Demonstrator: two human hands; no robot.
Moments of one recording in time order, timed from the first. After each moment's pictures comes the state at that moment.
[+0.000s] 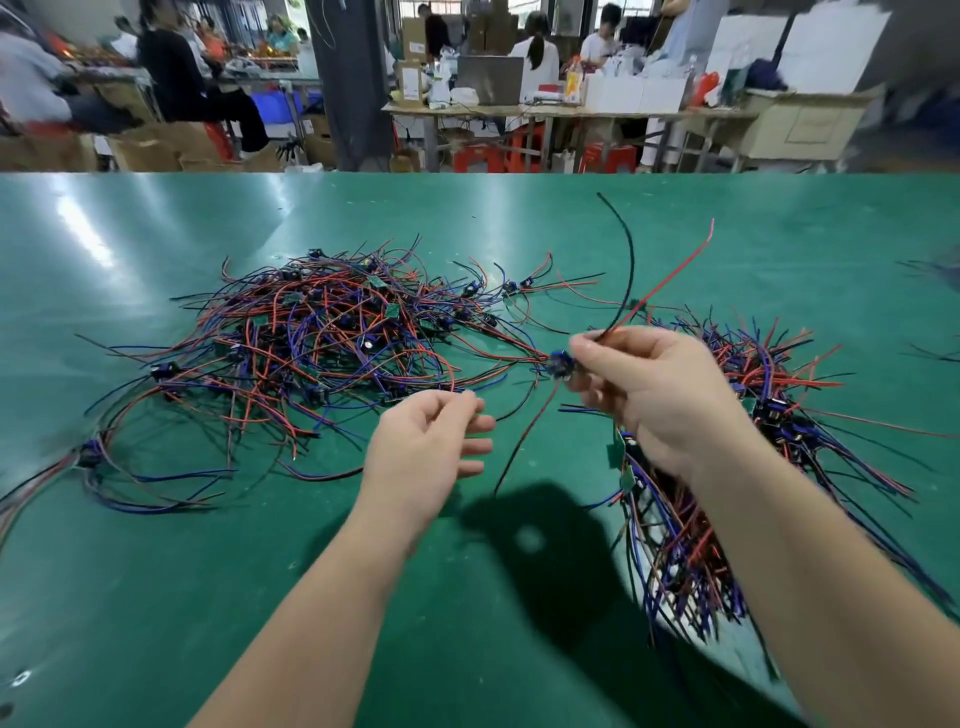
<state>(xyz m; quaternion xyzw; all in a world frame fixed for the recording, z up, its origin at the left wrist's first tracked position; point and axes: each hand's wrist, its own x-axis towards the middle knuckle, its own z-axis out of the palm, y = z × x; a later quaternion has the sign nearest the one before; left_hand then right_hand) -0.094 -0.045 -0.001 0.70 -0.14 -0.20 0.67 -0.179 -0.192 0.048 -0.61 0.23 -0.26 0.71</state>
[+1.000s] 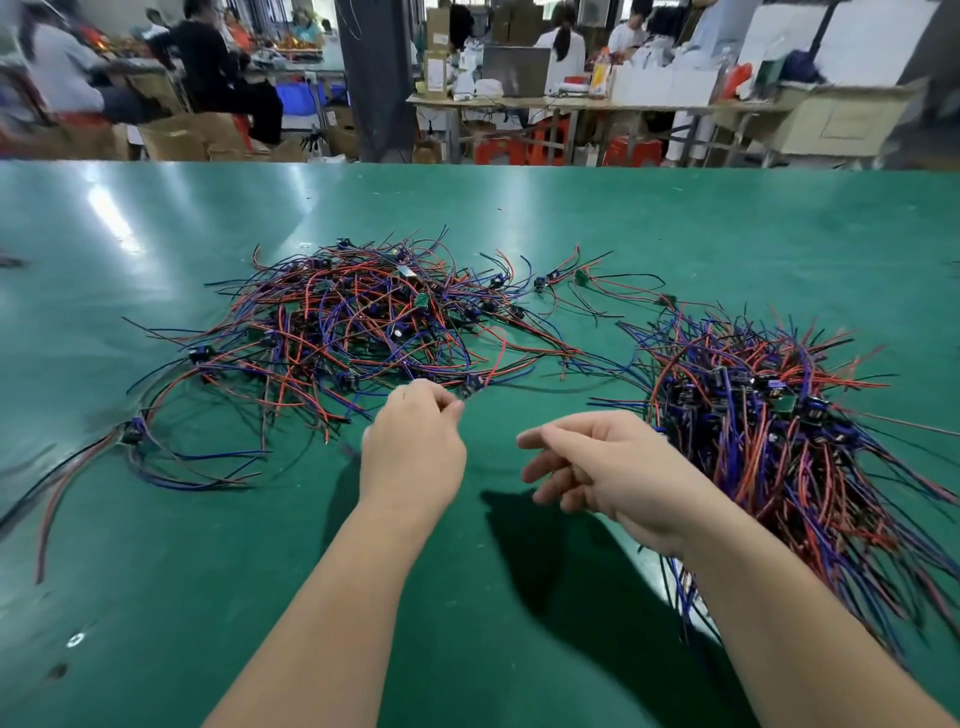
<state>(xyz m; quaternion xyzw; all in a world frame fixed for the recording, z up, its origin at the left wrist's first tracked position) -0.064 -0.033 -0.023 0.91 -0.21 0.05 0.37 -0.185 -0.154 0.010 -0.69 0.22 -0.02 0.69</state>
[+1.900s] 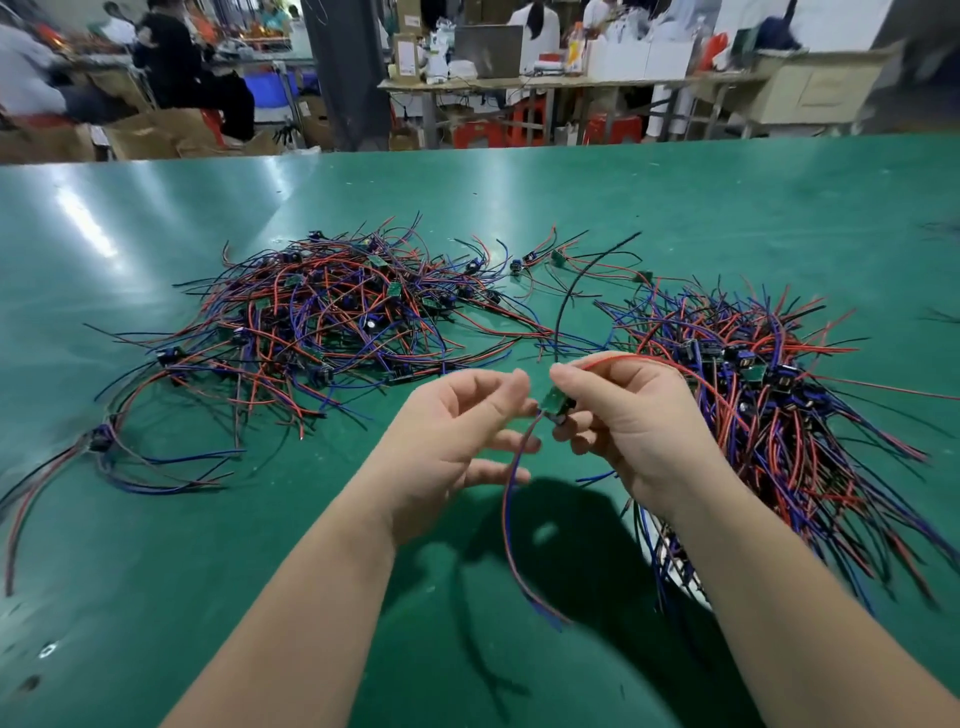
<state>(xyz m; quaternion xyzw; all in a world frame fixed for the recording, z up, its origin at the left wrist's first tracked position) -0.103 -0.037 0.008 0.59 -0.24 -0.36 0.68 -0.191 -0.170 0.011 -0.58 0.19 -0.24 0.75</state>
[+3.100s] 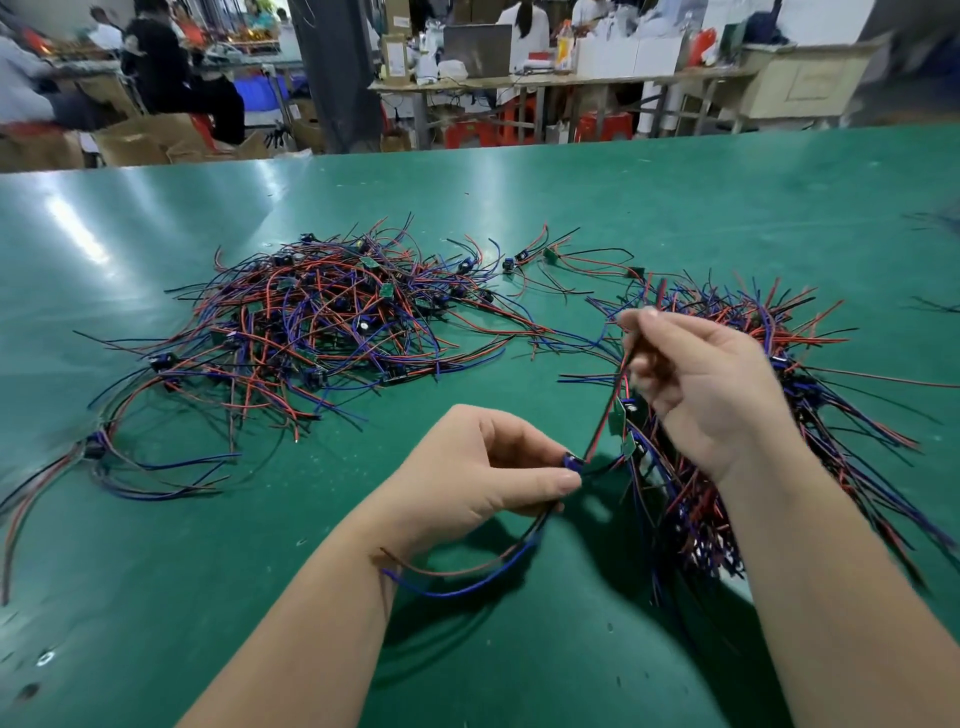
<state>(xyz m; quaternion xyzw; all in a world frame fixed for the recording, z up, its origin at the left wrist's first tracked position) -0.118 -0.039 0.000 0.62 -0.34 -0.39 0.59 -0.208 -0.206 0.029 -0.51 0.24 -0.32 0.76</state>
